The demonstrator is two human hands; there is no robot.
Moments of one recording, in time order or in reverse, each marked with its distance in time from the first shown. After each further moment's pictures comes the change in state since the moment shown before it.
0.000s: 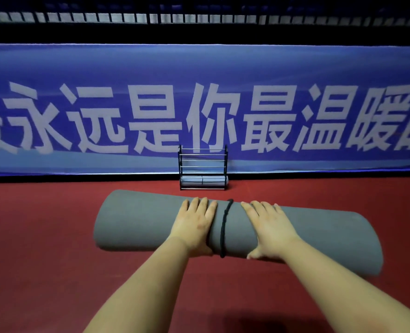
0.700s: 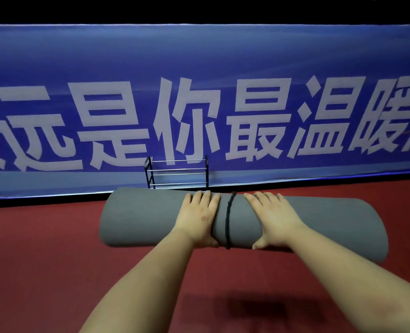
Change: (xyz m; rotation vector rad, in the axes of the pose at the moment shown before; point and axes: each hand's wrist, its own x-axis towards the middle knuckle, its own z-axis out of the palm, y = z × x) left_hand 0.499 -0.034 0.121 -0.064 0.014 0.075; right_hand 0.400 0.298 0.088 0.015 -0.056 0.050
